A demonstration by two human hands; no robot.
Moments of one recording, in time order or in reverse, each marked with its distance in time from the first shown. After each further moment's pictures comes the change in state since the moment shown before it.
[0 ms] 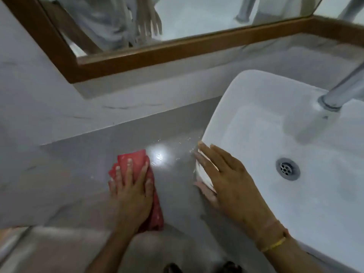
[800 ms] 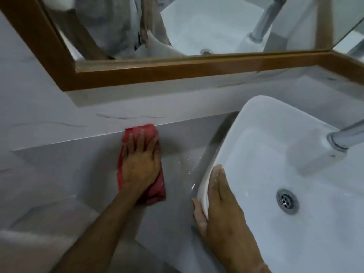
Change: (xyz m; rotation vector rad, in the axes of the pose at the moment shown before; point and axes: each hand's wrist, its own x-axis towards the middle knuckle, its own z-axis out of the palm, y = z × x) left_hand 0.134 0.043 -0.015 -0.009 0.053 0.116; right_hand 0.029 -0.024 0.021 -0.130 0.040 0.316
